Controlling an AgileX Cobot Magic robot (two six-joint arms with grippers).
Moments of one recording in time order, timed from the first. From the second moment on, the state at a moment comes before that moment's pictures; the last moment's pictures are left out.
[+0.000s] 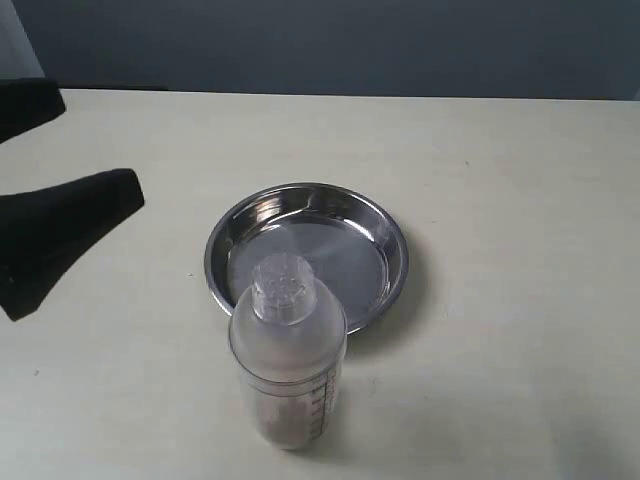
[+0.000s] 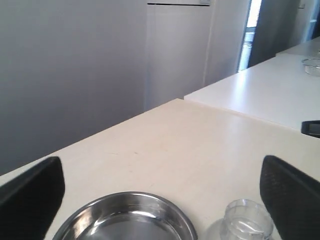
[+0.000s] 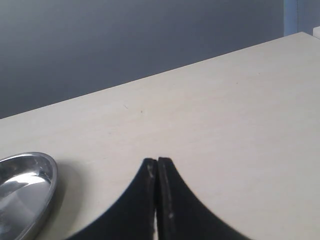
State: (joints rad) left arm 0.18 0.71 -0.40 -1.73 0.96 1.80; right arm -0.07 0.00 0.00 0.25 0.32 0.06
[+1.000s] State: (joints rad) left arm 0.03 1.11 -0.54 -1.73 1.21 2.10; right arm -0.07 0.00 0.00 0.25 0.32 0.06
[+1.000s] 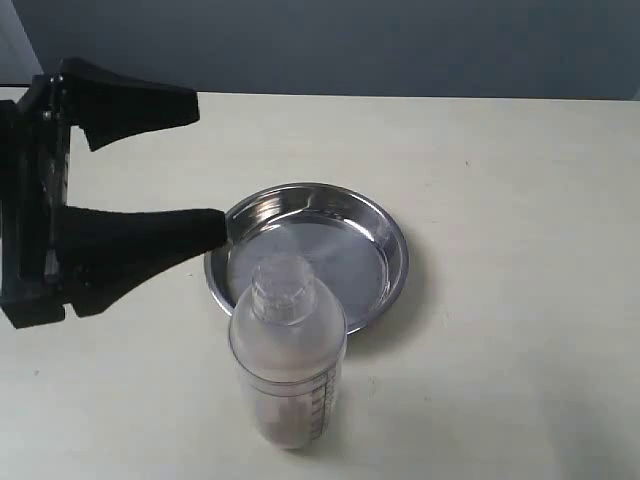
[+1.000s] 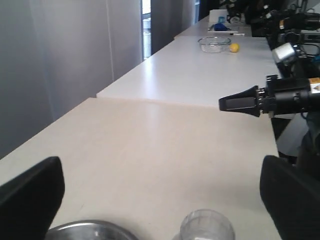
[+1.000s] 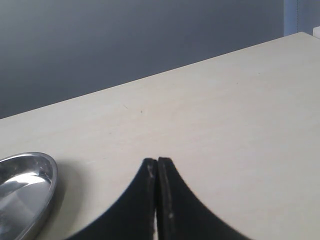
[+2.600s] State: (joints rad) left arm -0.16 0.73 -0.66 -1.73 -0.05 1.80; right arm -0.07 0.00 0.00 0.25 0.32 0.06
